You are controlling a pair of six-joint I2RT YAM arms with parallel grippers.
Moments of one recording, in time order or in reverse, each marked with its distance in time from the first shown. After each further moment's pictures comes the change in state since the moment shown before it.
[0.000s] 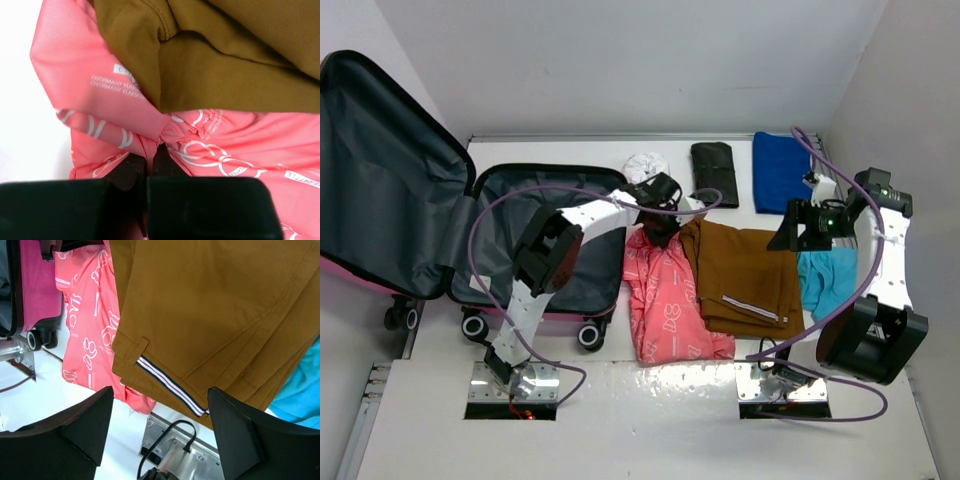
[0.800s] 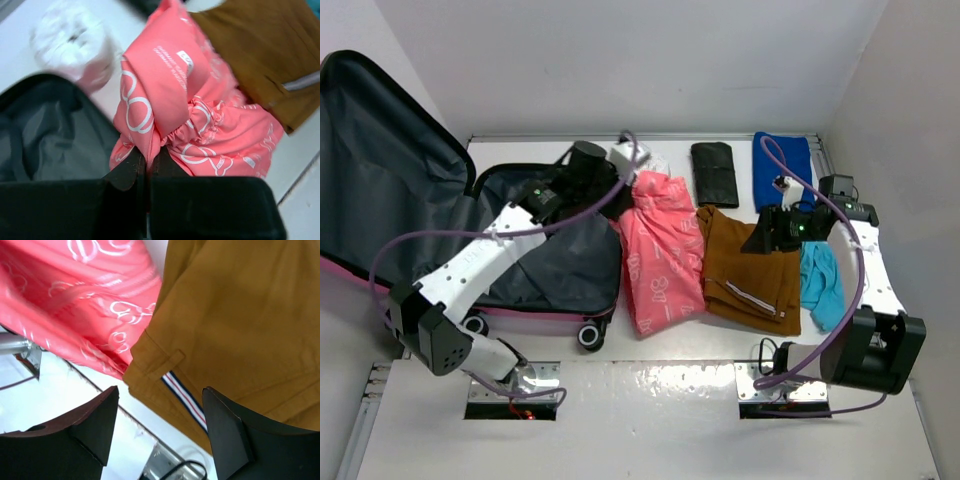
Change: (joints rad) left arm 0.043 -0.784 -0.293 0.040 -0.116 -0.287; right arm 0.174 -0.069 -0.188 0.262 -0.077 0.126
